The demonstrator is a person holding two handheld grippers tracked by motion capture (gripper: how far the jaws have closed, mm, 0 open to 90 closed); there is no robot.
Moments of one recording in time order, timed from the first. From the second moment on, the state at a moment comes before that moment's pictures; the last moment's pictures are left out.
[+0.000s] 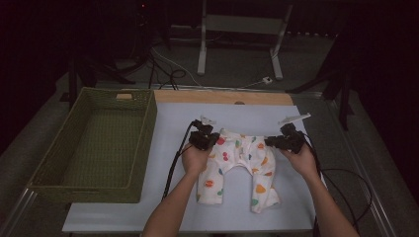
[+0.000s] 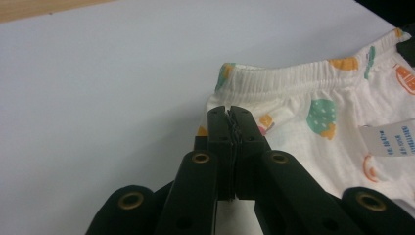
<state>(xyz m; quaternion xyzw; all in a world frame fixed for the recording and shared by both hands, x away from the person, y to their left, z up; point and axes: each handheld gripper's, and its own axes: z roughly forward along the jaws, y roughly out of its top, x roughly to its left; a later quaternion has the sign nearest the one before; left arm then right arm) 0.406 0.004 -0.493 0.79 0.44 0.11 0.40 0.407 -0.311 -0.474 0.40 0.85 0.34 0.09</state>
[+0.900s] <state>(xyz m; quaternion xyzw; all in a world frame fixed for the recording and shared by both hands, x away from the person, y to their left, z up) 0.374 0.031 -0.515 0.81 0.43 0.06 0.41 0.386 -0.320 -0.487 0.41 0.84 0.35 0.06</state>
